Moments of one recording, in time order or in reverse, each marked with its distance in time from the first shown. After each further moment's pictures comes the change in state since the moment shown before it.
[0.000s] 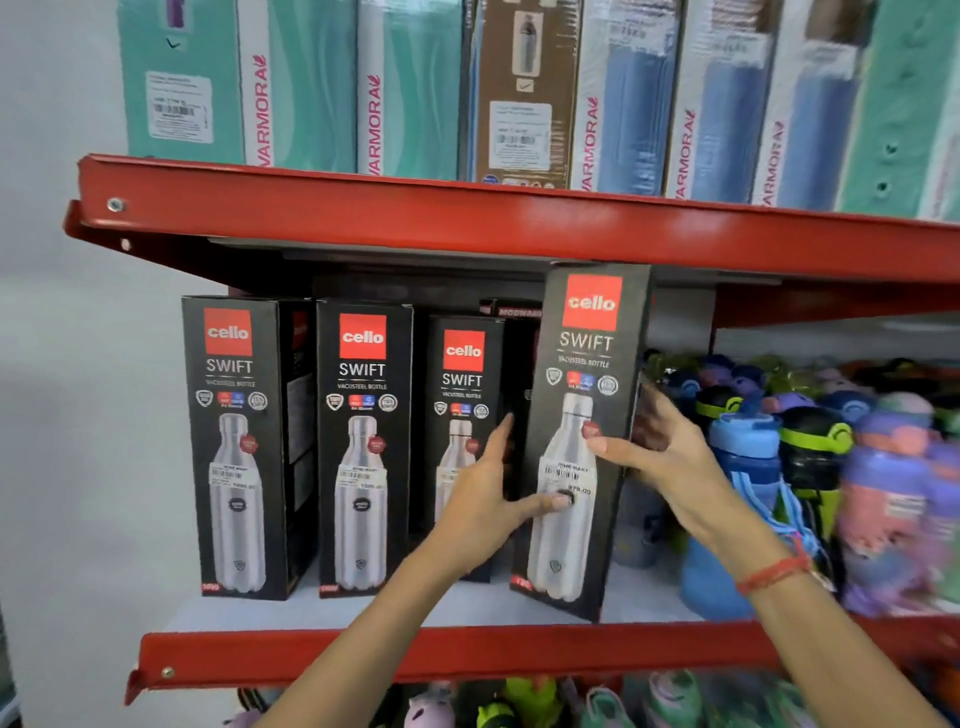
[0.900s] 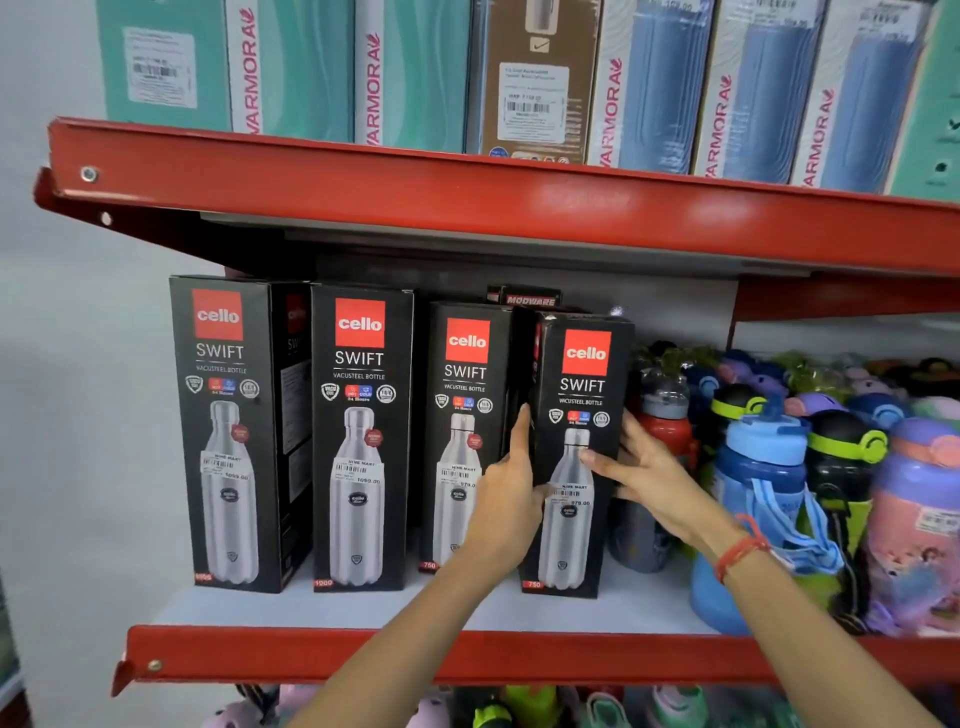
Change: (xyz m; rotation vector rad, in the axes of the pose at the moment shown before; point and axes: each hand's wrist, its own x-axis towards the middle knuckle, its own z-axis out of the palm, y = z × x) left_hand 0.031 -0.024 0.036 0.367 0.252 -0.016; right_hand 0.032 0.055 -0.001 -0.072 -0.179 0.229
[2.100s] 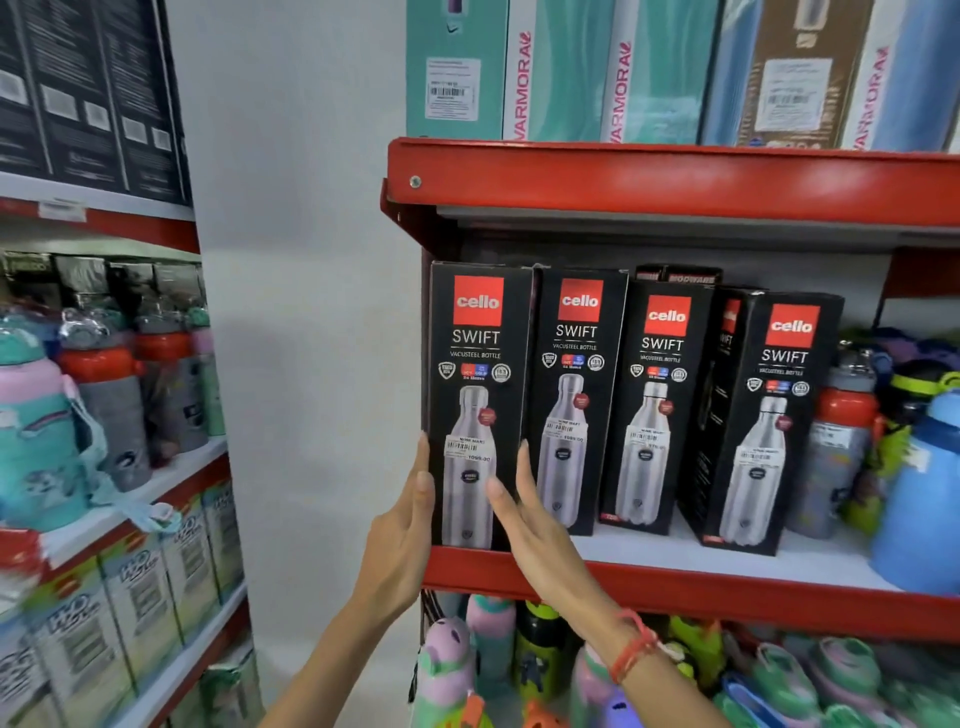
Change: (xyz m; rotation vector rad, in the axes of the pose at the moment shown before) left_hand -0.153 -0.155 -0.235 -0.273 0.135 -0.252; right_hand -0.091 -0.031 0.328 -0.186 -0.166 0.050
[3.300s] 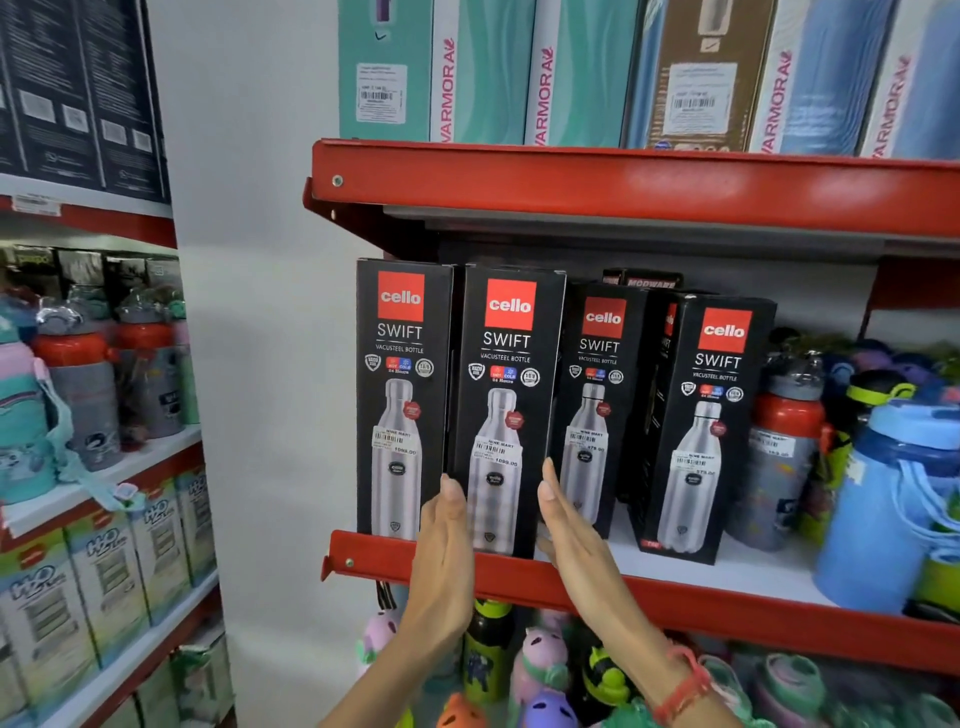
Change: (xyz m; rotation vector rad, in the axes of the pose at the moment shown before) left_hand -0.037 0.055 0.123 -0.119 0.116 -0.187; right_hand -0.033 0.049 -0.100 0.153 0.028 -0.004
